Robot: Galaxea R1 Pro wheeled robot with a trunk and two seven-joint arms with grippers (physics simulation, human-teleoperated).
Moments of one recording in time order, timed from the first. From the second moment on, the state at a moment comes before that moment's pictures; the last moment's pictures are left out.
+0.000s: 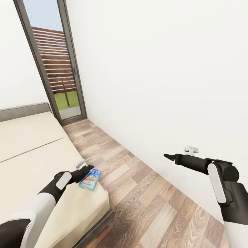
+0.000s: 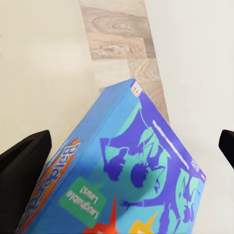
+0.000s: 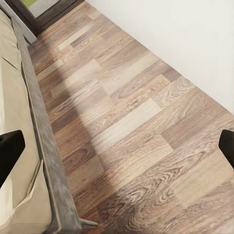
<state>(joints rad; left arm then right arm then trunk) -0.85 0.10 0.05 -0.41 0.74 0.46 -0.07 -0.56 -0.20 -0.19 -1.53 -0.28 1.04 0.45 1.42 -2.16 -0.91</state>
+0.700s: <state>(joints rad) -0.84 0.13 0.06 -0.41 0.75 0.46 -0.07 -0.54 -0.20 -0.19 -1.53 -0.28 1.04 0.45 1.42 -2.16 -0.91</state>
